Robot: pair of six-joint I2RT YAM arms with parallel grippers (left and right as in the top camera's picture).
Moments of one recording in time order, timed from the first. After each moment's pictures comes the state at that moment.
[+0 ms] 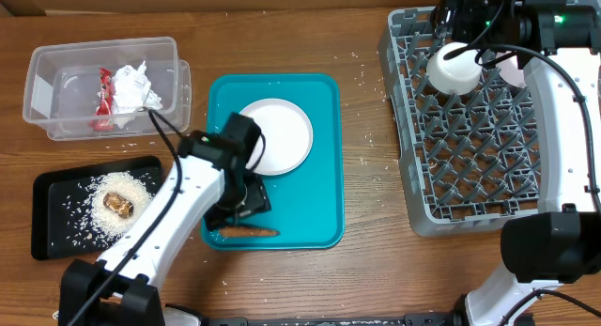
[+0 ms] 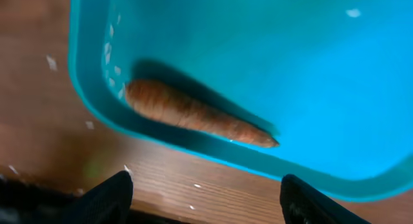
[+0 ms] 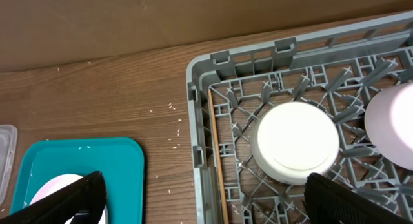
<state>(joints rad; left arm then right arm) -0.35 1.53 1.07 -1.20 0.06 -0.77 -0.02 1.88 2.04 -1.00 -0.18 0.15</state>
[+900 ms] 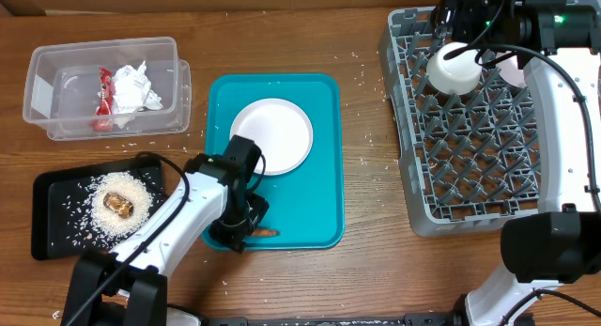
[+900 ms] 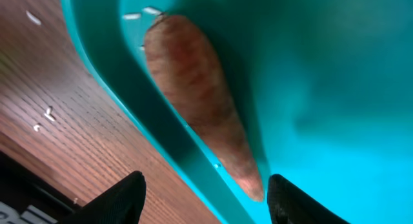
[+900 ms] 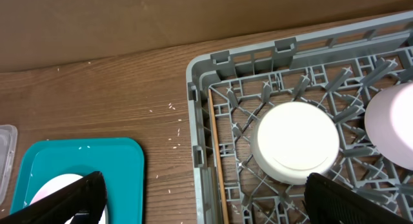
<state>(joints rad) -0.36 1.53 0.87 -0.99 0.15 -1.46 -0.02 1.88 2.04 -1.00 -0.18 0.15</state>
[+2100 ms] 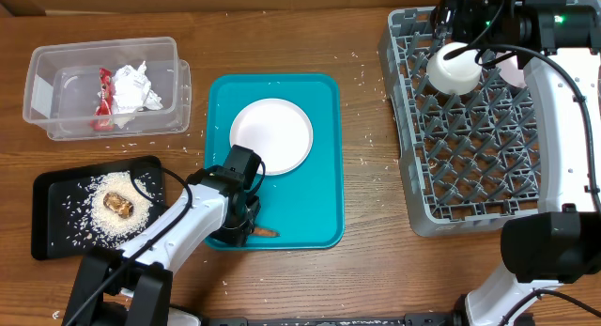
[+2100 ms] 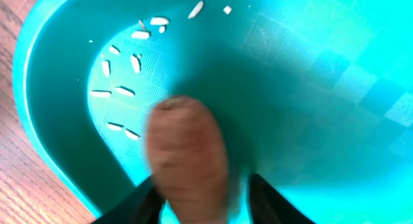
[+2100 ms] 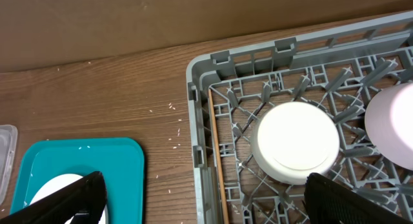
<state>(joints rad) -0.36 1.53 0.76 -0.77 0.00 -1.58 -0.02 1.88 2.04 -1.00 -0.18 0.15</state>
